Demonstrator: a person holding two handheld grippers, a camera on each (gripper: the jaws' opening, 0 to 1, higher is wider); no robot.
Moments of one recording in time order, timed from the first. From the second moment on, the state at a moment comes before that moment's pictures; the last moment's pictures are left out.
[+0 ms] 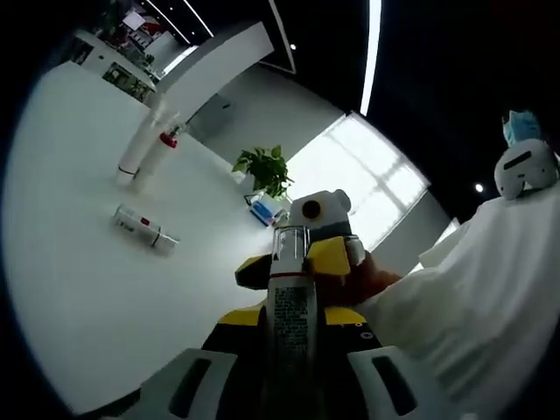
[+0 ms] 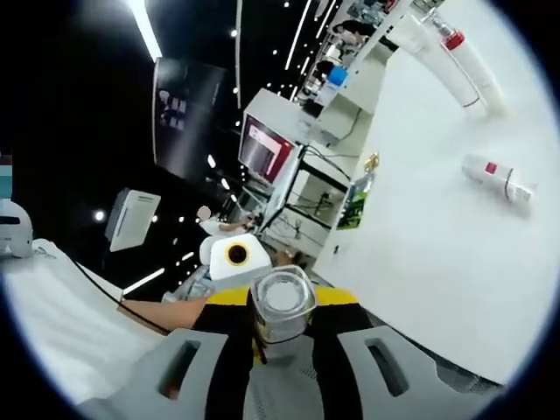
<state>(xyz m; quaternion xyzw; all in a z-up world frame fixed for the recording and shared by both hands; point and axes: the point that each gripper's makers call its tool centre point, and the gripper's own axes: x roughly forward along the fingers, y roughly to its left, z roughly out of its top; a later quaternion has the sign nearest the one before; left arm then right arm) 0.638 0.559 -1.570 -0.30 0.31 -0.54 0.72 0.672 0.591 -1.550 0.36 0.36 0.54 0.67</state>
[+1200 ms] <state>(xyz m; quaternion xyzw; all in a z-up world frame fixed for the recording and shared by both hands) 0.661 0.572 -1.575 -0.28 0.28 -0.50 0.77 0.681 0.604 -1.552 0.33 0.36 0.53 0.70</state>
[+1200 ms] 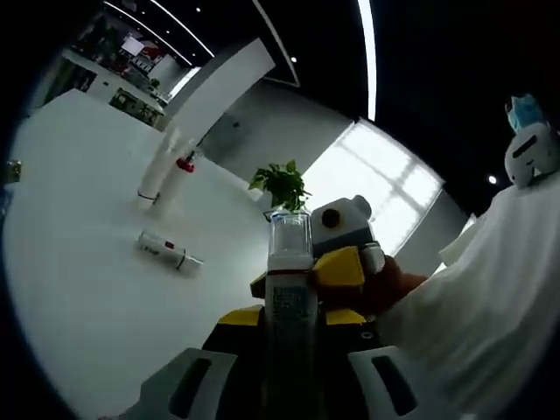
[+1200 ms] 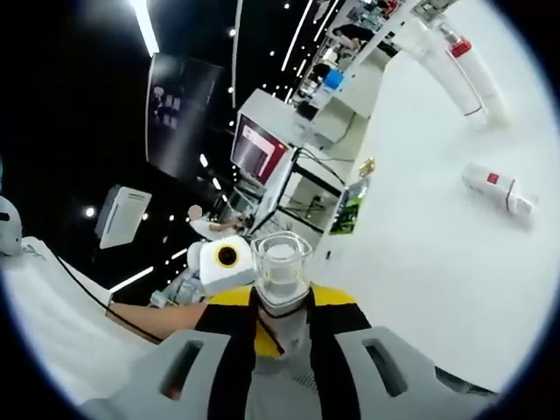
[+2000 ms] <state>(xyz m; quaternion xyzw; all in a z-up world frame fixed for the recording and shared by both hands) 0.673 0.624 -1.617 -0.09 0.36 -0.38 0.85 0.693 0.596 -1.539 0.21 0.28 0.56 0.75</state>
